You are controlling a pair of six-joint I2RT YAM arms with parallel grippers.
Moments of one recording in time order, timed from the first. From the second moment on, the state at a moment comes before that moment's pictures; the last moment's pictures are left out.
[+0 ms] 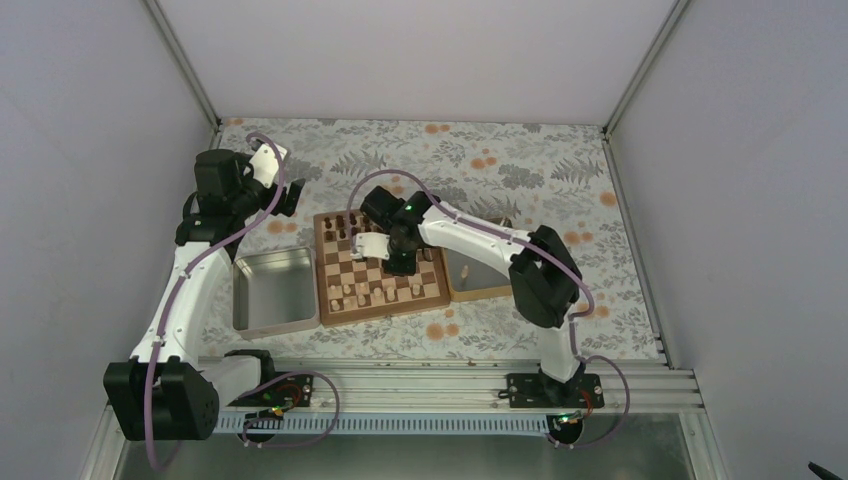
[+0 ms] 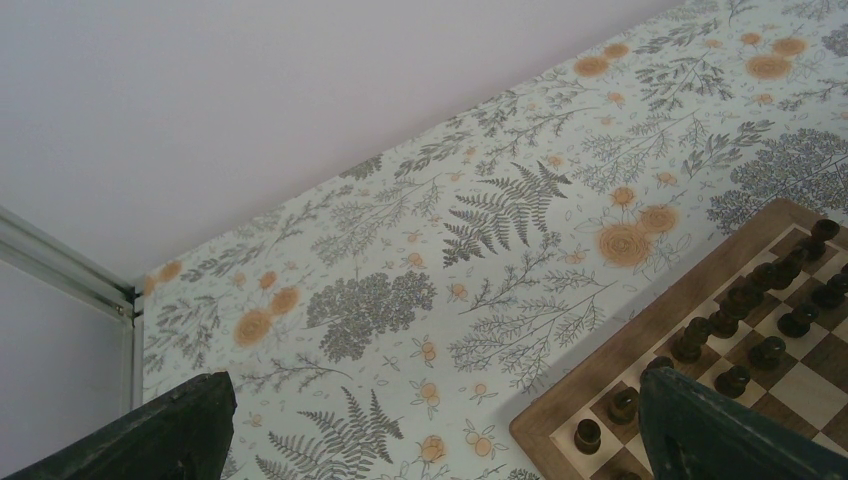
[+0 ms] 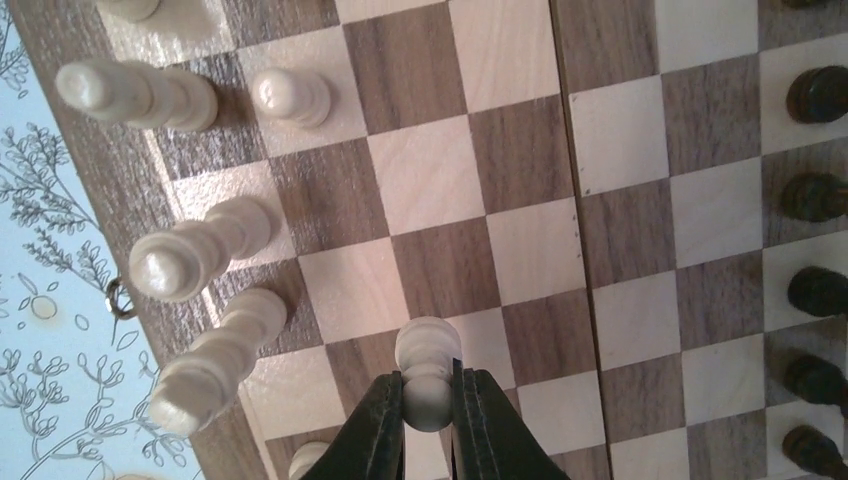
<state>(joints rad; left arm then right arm) 0.02 1.11 0.98 -0.34 0.26 0.39 0.93 1.98 1.62 -0.98 -0.07 -0.63</state>
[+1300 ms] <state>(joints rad) 0.02 1.11 0.98 -0.34 0.26 0.39 1.01 2.16 1.86 -1.13 -0.10 -0.66</state>
